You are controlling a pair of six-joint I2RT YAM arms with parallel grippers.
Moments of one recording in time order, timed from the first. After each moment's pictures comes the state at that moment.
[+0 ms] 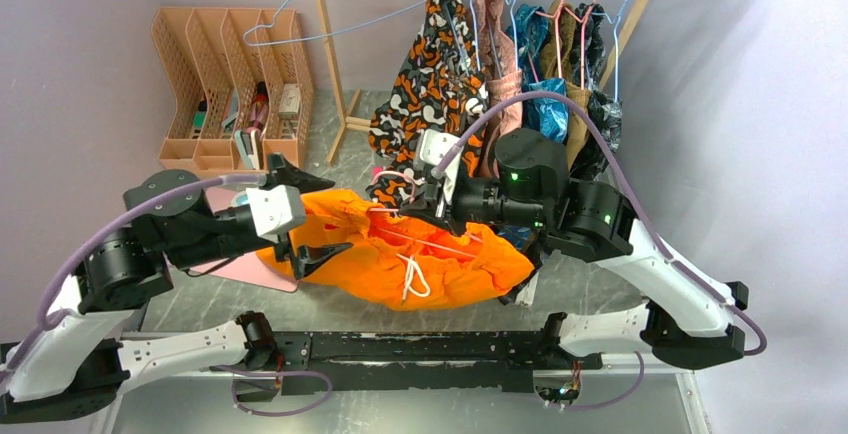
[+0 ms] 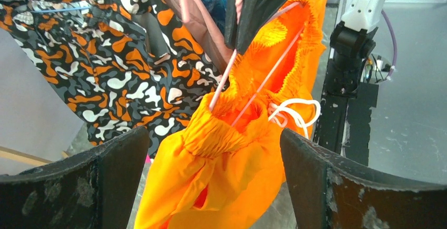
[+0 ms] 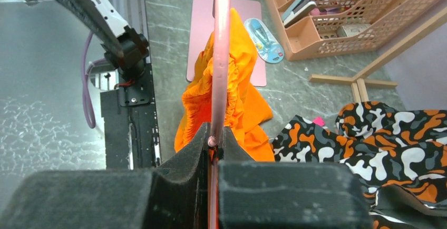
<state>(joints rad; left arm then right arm) -1.05 0.81 1.45 -0.81 0.14 0.26 1.12 1.18 1.66 -0.76 -0.17 -0.22</state>
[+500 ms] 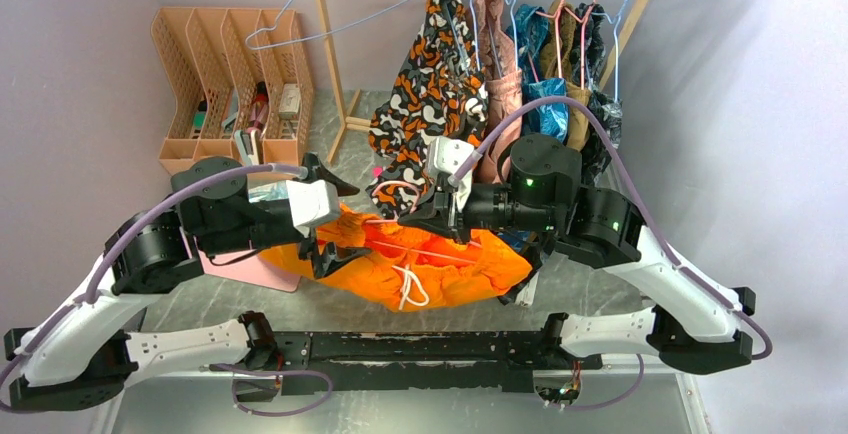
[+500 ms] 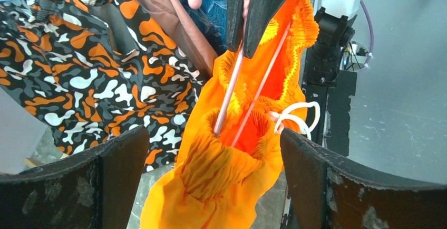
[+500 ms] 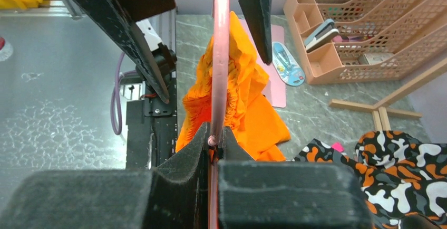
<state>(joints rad) -1.05 0.88 1.46 -0.81 0.21 0.23 1.12 1.12 1.59 -0.68 -0.29 -0.20</state>
